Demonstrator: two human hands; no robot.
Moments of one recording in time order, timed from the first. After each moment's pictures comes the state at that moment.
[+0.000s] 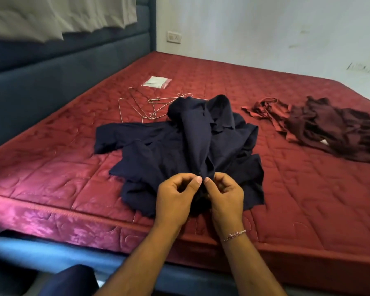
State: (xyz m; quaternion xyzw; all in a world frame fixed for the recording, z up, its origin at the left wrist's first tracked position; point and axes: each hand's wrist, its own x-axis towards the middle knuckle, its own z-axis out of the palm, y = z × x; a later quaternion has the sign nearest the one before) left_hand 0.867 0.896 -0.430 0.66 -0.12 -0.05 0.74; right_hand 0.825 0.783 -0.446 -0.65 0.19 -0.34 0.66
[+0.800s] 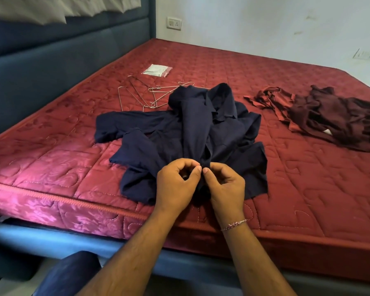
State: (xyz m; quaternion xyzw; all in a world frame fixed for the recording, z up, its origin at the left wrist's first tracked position) left_hand 0.881 0.900 -0.435 0.74 -0.20 0.05 0.64; right_hand 0.823 0.790 -0.444 -0.70 0.17 -0.37 0.59
